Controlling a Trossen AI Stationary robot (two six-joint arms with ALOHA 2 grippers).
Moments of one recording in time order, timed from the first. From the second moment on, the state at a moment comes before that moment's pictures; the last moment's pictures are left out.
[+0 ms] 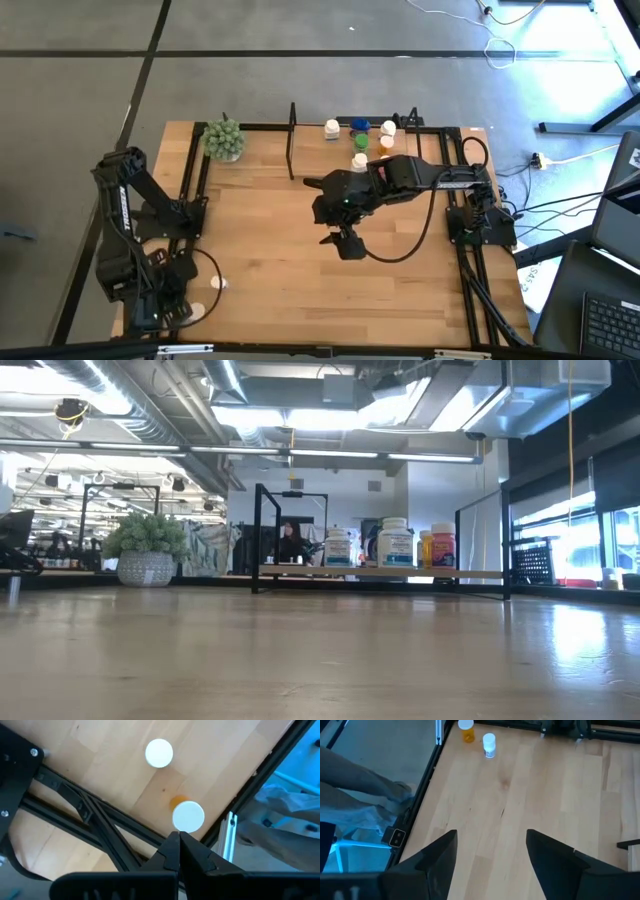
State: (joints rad) left arm -1.21 1.38 1.34 -1.30 -0.14 -1.85; right arm 0.19 1.97 2.34 -1.22 -0.15 0.02
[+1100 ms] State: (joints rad) left arm -1.26 1.39 1.17 -1.06 -0.22 -1.67; right arm 0.19 1.97 2.34 -1.22 -0.15 0.02
